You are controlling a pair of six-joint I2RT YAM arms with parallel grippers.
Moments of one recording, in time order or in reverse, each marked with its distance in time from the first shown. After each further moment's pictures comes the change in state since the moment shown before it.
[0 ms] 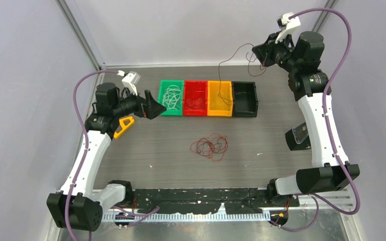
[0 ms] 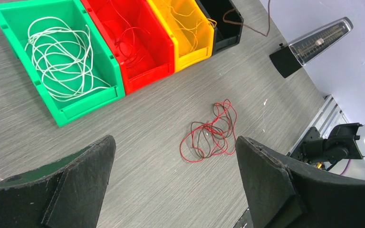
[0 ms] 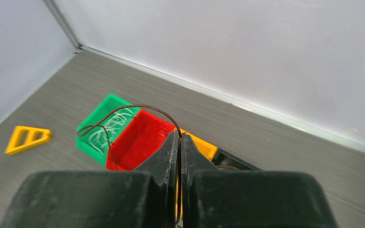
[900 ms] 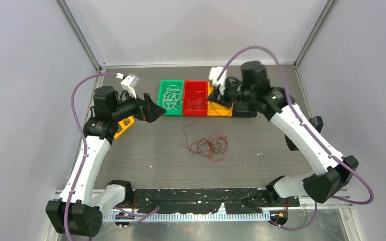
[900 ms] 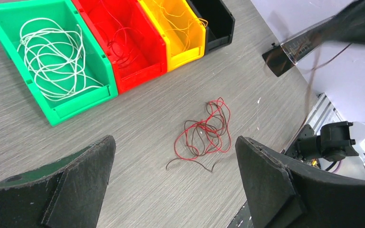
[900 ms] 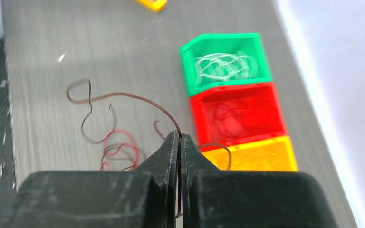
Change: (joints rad) left arm 0.000 -0.057 -0.032 0.004 0.021 -0.008; right arm 0.527 -0.046 -0.288 -0.210 -0.101 -0.658
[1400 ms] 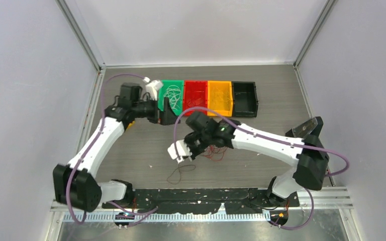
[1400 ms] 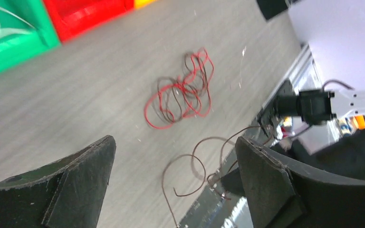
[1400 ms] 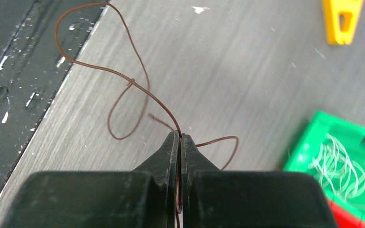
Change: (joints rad) left arm -0.209 0.308 0.080 -0.169 0.000 -0.004; right arm 0.470 0.201 -0.181 -0.009 0.114 -0.436
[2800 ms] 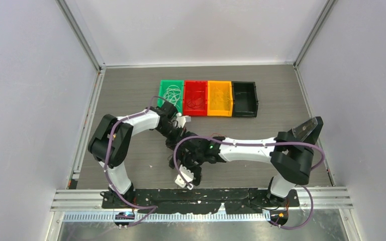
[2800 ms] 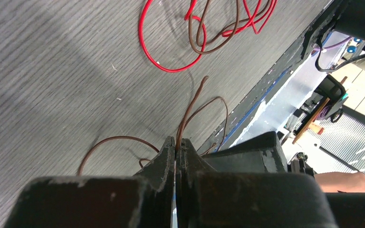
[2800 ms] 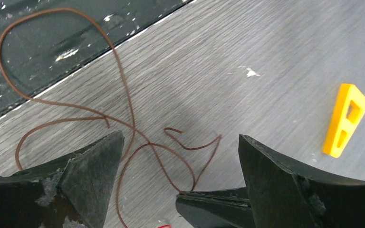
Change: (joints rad) left arm -0.191 0.469 -0.031 -0.135 0.022 0.045; right arm 0.066 0.086 -0.257 0.353 -0.106 -0.406
